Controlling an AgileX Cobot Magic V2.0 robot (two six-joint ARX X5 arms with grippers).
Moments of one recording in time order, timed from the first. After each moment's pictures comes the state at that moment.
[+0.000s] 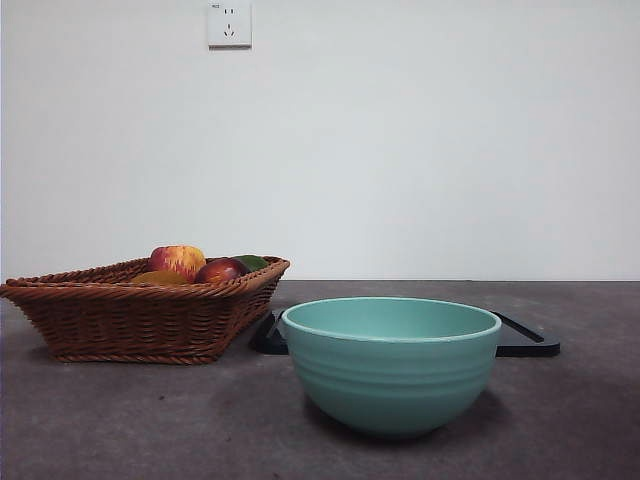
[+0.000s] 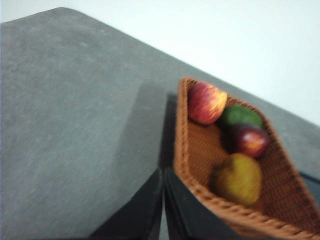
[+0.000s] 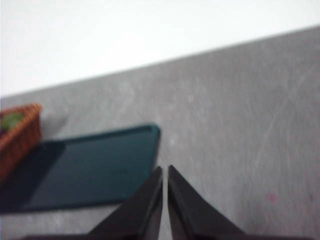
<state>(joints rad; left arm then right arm) -0.02 0.01 0.07 -0.22 0.04 -0.43 0.00 0.01 0.07 -0.17 -0.16 0.29</state>
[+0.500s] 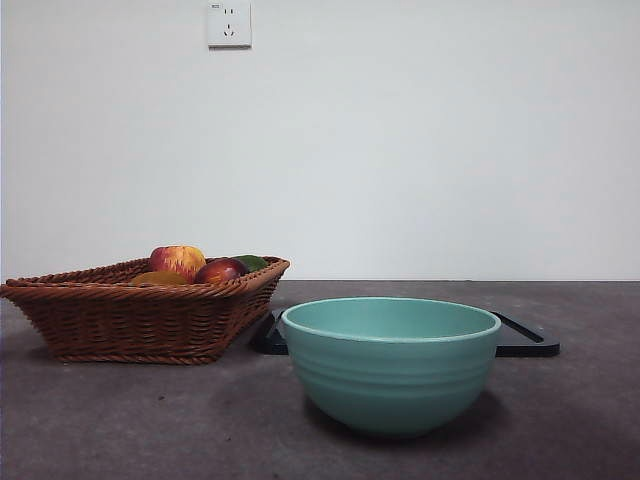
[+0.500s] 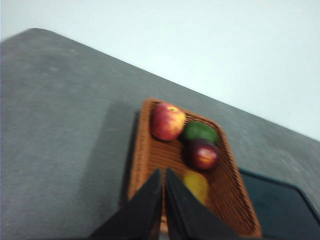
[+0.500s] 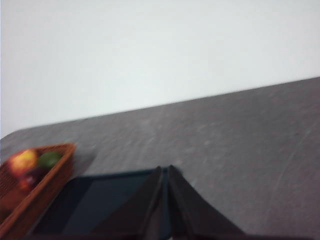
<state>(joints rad) -0.02 0.13 0.38 -0.41 0.14 -0.39 0.00 0.07 0.36 -0.34 -0.20 0.29</state>
